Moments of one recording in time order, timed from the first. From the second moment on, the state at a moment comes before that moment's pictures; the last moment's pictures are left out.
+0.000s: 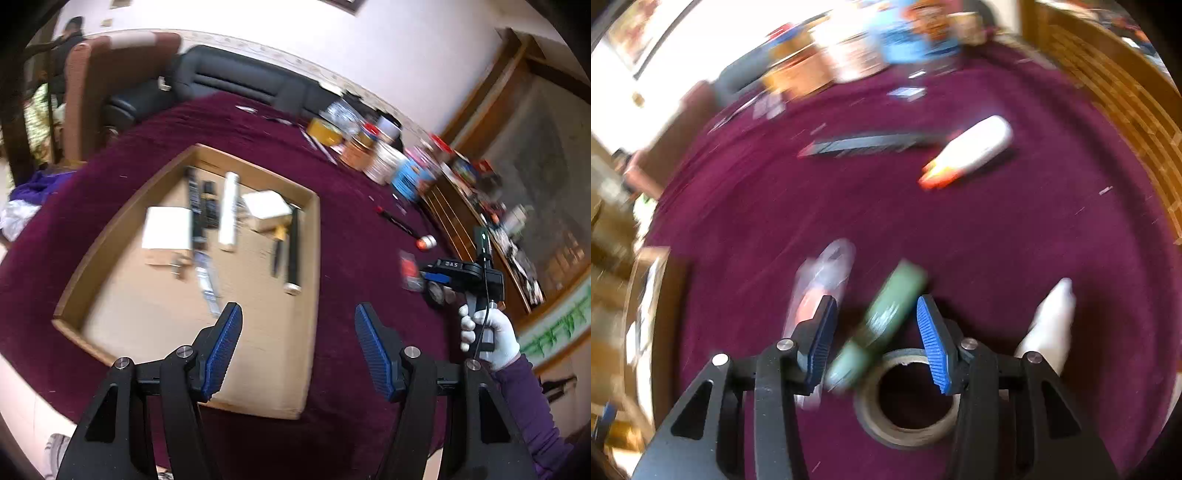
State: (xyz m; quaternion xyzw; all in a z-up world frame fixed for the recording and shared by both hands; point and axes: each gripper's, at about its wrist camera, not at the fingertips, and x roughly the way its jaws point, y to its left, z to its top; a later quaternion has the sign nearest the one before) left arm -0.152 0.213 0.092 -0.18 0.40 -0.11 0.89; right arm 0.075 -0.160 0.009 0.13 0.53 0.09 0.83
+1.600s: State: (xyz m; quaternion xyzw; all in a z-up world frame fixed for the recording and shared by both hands) left arm -0.149 0.106 0.060 -0.12 0.48 -0.24 0.84; right arm 0.022 -0.331 0.056 0.20 0.45 -0.11 0.86
